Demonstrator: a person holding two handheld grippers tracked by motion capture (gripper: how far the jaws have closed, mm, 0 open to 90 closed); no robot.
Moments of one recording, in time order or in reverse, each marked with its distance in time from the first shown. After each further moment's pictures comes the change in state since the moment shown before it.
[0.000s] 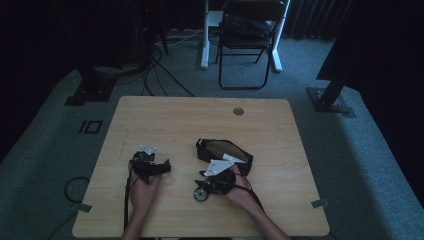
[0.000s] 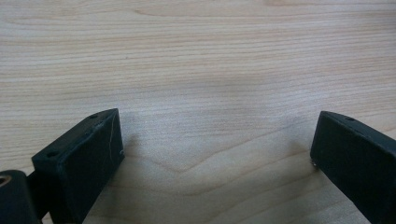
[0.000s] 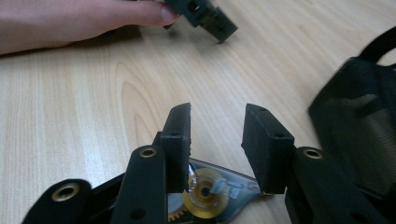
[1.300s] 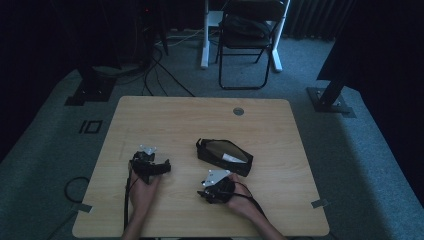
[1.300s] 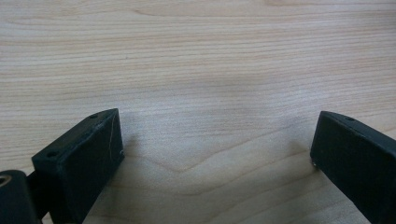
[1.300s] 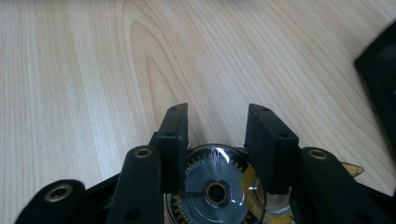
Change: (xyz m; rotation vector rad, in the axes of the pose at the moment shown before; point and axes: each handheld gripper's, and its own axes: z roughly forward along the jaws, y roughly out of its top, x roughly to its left) left arm 0.000 0.000 0.000 0.000 0.000 0.000; right arm 0.011 -0.026 0.012 0.106 0.009 -0.036
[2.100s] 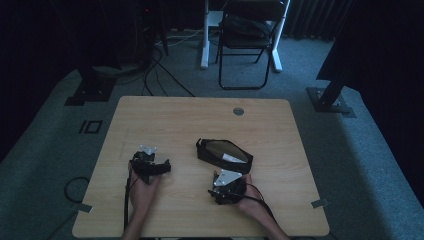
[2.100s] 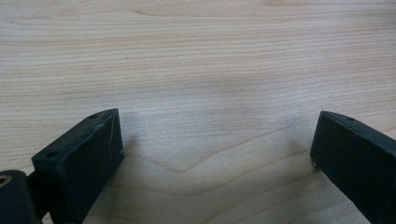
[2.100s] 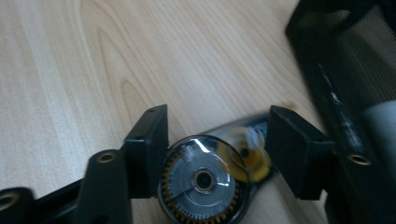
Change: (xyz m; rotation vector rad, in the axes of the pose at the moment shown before) left arm 0.000 0.000 0.000 0.002 0.000 0.002; right arm -0.007 -0.020 -0.024 0.006 -0.155 0.040
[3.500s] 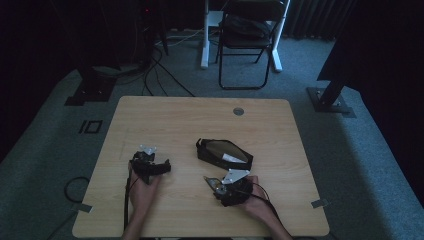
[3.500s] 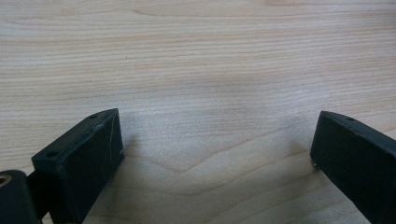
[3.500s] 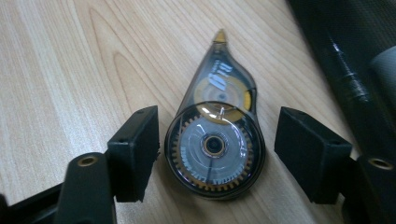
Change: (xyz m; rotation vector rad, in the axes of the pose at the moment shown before) left arm 0.000 0.000 0.000 -0.001 0.000 -0.002; right arm -0.012 -0.018 -0.003 0.038 0.068 0.097
